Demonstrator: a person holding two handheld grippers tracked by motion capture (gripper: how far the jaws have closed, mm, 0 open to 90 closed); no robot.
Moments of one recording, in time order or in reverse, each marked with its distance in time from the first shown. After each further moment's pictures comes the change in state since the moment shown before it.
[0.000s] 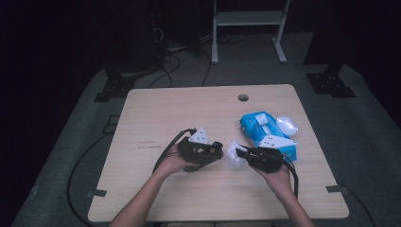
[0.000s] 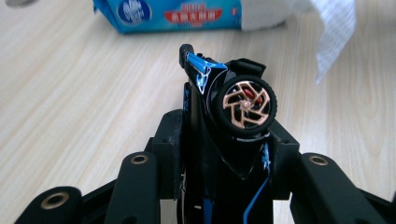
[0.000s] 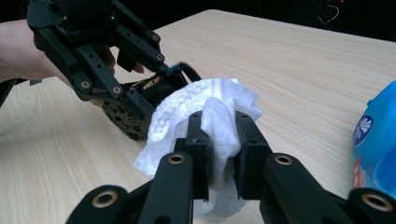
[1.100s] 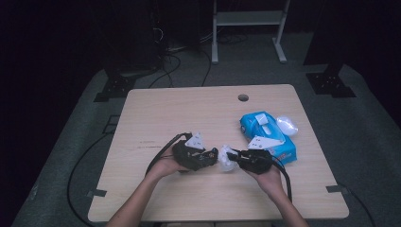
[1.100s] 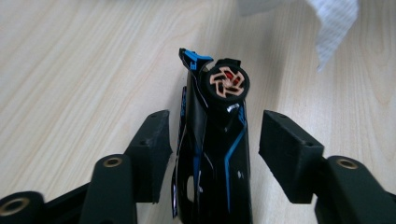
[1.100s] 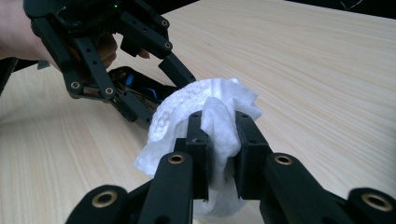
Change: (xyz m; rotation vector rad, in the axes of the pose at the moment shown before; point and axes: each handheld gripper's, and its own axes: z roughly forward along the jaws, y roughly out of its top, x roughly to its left) left arm -0.005 -0.021 -0.013 0.044 0.016 0.027; right arm 0.012 -0.001 0.027 0.058 0.051 -0.021
